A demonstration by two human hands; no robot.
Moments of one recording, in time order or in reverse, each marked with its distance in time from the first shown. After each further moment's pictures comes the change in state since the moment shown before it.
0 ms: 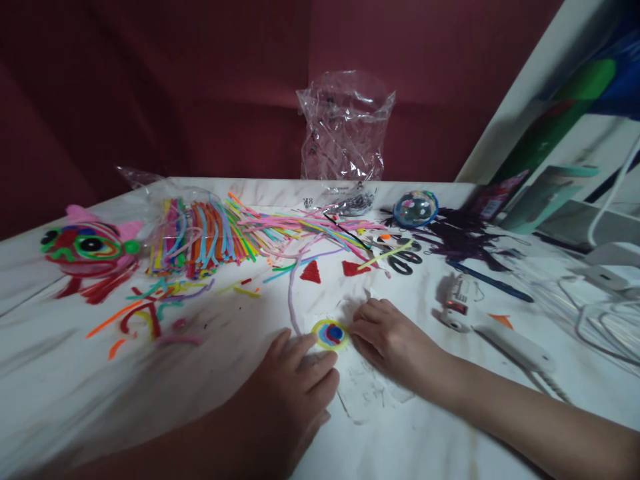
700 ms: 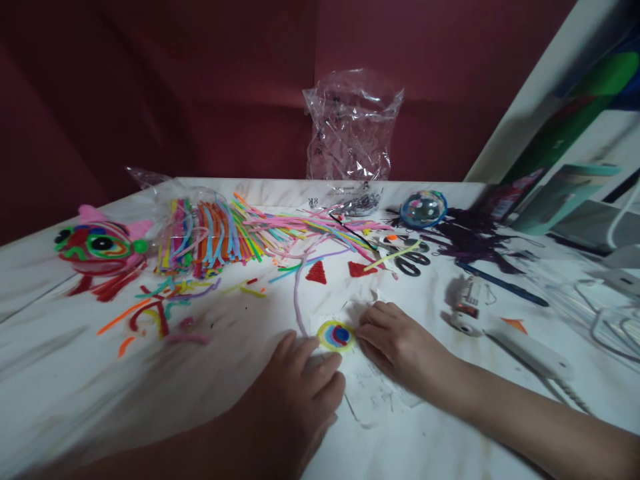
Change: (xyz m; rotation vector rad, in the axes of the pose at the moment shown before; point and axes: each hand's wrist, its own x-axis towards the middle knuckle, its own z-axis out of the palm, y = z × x) left_hand -0.003 0.003 0.008 0.046 0.010 -0.024; right_hand -0.003 0.001 0.002 0.005 -0.026 -0.014
